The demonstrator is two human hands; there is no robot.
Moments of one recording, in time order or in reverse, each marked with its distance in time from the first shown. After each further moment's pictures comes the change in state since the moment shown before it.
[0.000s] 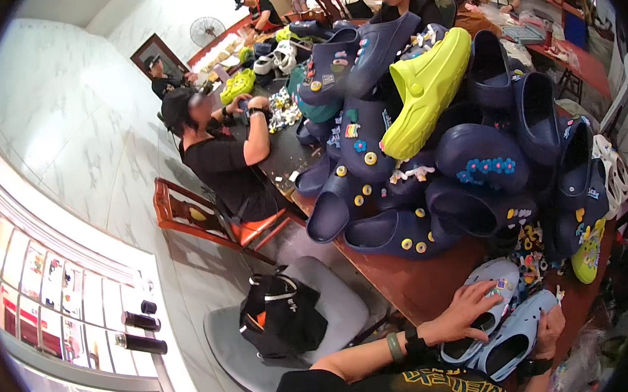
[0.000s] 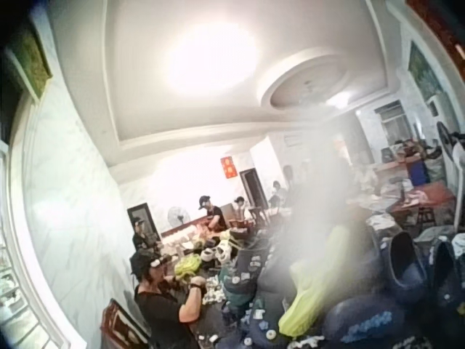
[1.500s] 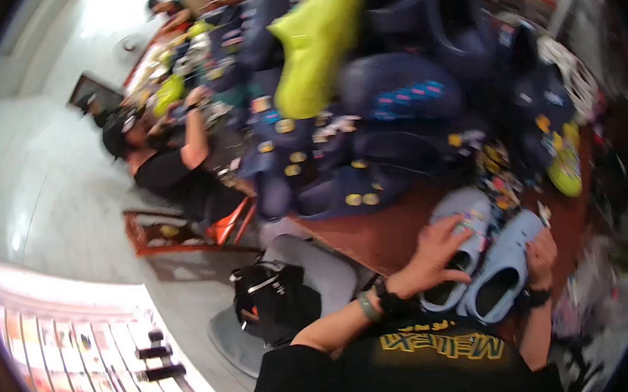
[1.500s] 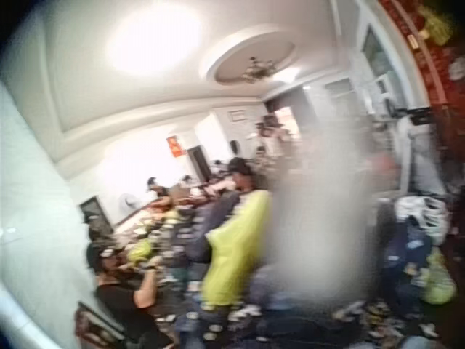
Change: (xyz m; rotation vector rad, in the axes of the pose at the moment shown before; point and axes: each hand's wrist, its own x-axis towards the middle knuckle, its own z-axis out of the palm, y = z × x) left_hand 0.008 -0.007 0.003 0.081 0.023 0.077; right_hand -0.027 0.003 -0.007 -0.071 0.041 0.021
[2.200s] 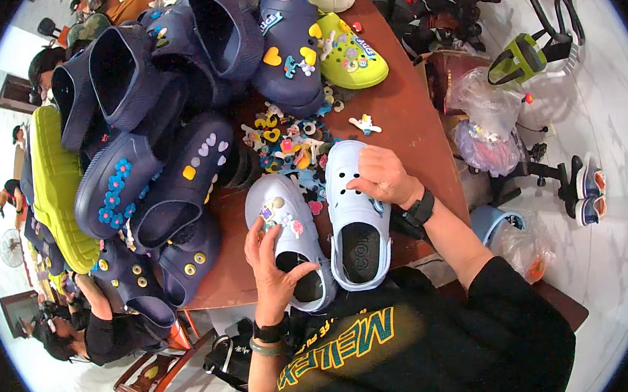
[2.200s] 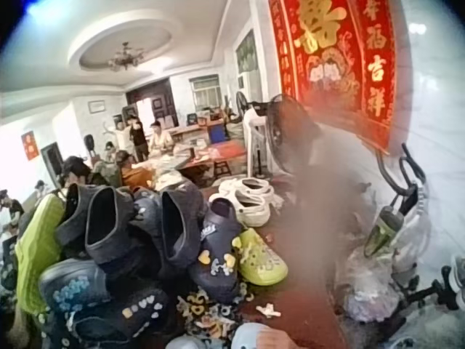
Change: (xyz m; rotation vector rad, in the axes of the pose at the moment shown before) left_hand 0.010 0.021 -0.013 0.010 -0.080 -0.203; right_hand 0.044 -0.027 -0.002 0.200 0.145 0.031
